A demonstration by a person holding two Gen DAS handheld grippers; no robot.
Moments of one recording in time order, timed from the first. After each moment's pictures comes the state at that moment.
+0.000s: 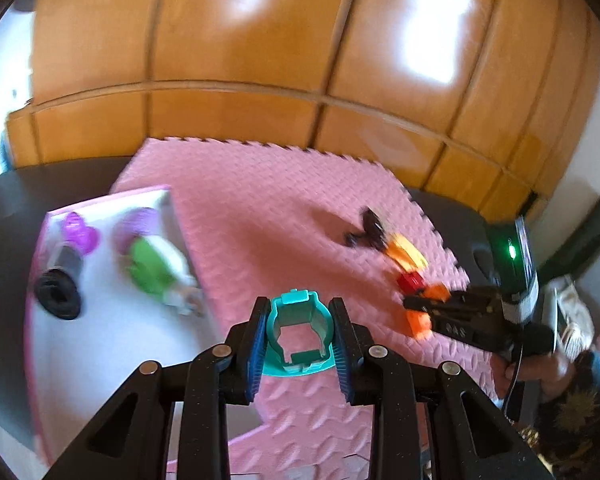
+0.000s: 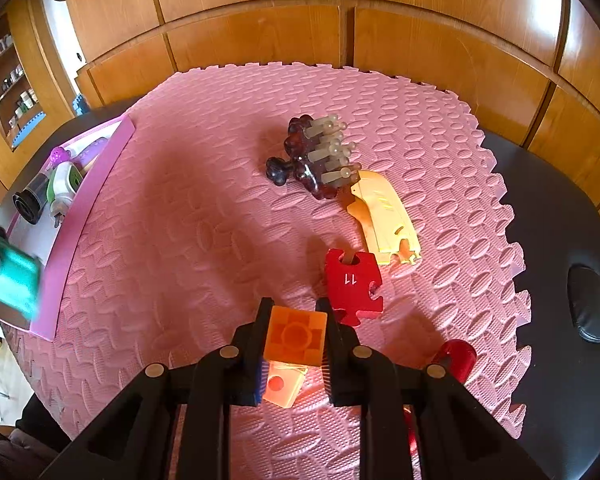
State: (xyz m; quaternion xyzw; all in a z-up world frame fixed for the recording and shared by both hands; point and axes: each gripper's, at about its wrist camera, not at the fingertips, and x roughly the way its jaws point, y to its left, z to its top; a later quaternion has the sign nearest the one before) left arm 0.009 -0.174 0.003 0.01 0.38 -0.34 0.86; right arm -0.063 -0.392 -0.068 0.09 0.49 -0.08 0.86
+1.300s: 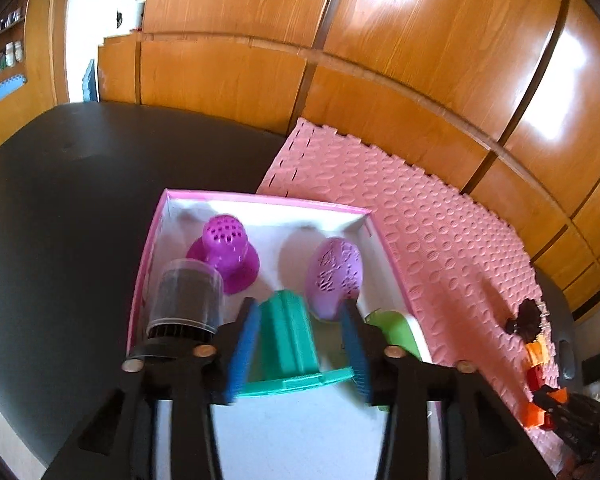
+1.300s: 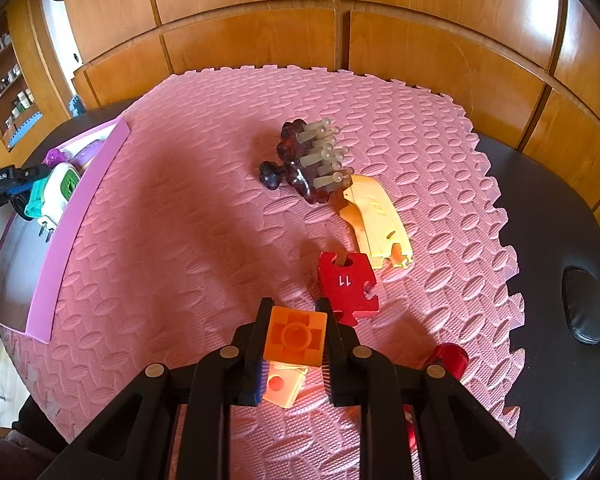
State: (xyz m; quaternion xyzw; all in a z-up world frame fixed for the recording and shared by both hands) left arm 0.154 -0.090 -0.045 -0.06 0.42 -0.19 0.89; right arm -0.063 -0.392 -0.066 0.09 0.49 -0.09 0.86
